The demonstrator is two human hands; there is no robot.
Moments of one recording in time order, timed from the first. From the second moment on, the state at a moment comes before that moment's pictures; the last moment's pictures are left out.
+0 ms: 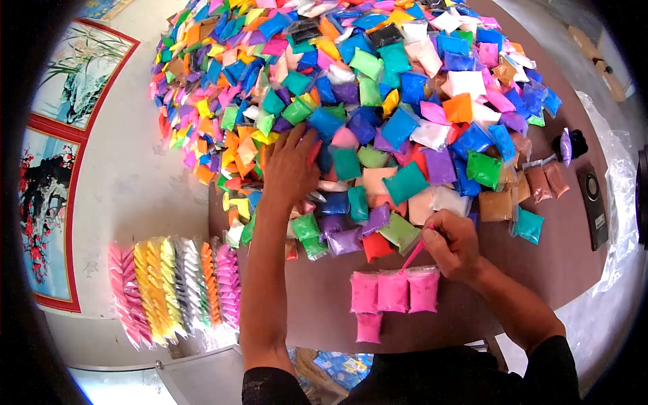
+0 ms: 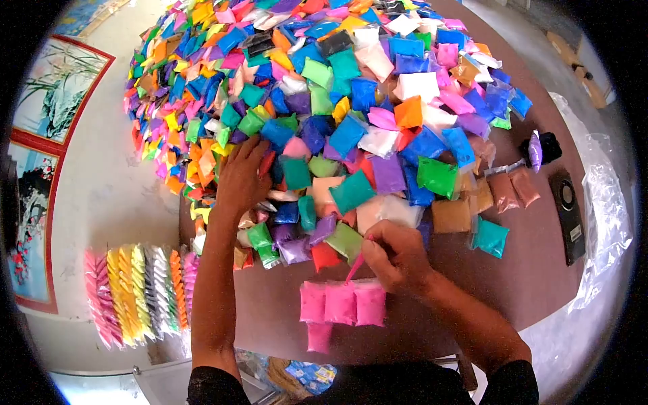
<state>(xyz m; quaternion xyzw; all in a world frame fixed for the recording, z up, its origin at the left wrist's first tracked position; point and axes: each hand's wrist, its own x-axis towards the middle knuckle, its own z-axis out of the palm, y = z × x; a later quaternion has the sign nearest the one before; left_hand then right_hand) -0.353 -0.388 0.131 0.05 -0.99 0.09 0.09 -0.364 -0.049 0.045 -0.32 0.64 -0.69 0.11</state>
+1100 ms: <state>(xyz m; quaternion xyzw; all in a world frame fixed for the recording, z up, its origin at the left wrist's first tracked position) -0.300 -0.466 0.150 0.21 -0.95 -0.02 0.25 -0.365 -0.048 0.056 -0.35 0.63 -0.68 0.12</state>
